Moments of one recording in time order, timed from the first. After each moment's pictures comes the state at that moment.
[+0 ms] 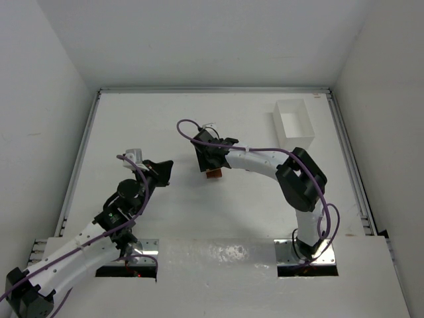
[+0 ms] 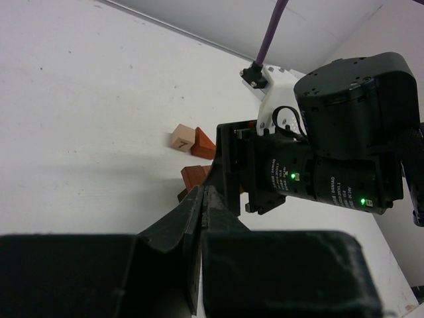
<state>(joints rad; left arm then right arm) -0.70 0.52 0.30 0.14 -0.41 -0.59 0.85 1.96 1.38 -0.47 0.36 0.49</state>
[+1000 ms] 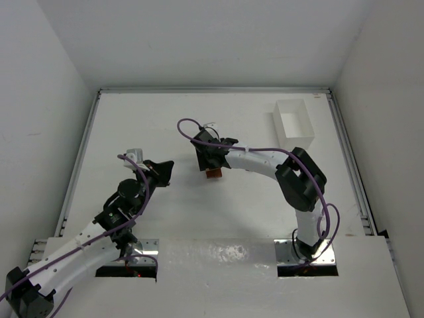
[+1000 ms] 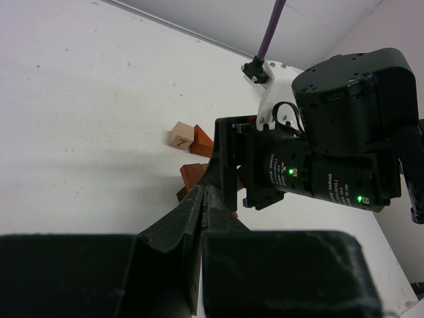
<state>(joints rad) -0.70 0.52 0.30 0.14 -0.40 -0.59 0.85 1.96 1.38 -0.46 0.39 0.52</state>
